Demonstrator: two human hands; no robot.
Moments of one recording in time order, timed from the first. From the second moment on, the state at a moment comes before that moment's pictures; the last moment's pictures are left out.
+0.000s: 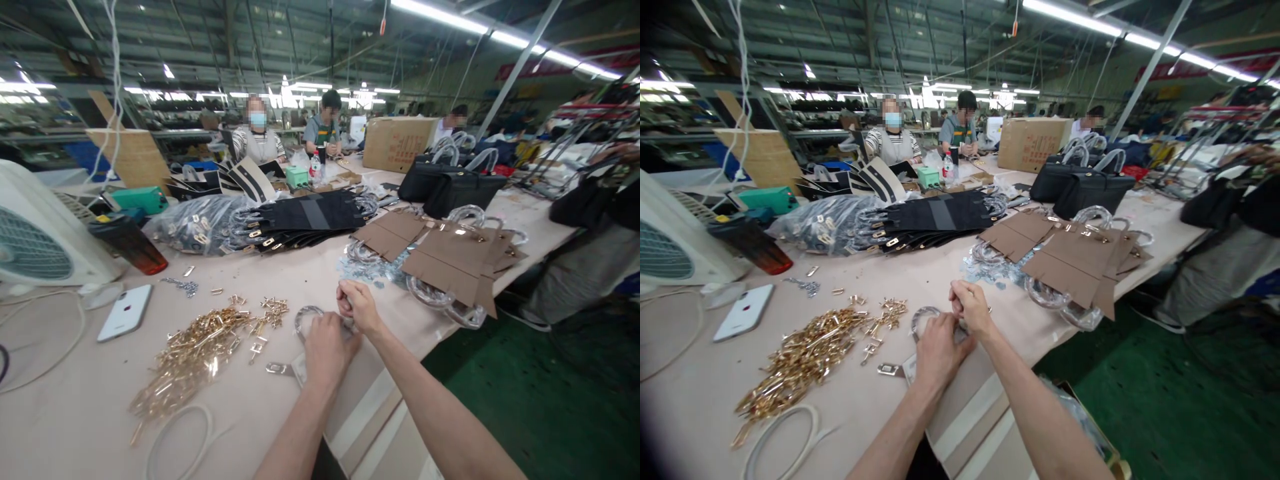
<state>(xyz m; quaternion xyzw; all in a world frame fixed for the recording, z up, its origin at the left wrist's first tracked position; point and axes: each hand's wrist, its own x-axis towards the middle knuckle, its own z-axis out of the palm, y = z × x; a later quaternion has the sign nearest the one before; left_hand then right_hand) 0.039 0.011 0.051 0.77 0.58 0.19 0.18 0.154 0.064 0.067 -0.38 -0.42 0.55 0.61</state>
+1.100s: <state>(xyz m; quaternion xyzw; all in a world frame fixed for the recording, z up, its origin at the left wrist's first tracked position) 0.047 0.012 0.051 0.80 0.56 0.17 0.13 0.180 0.049 0.059 -0.34 -0.38 0.53 0.68</state>
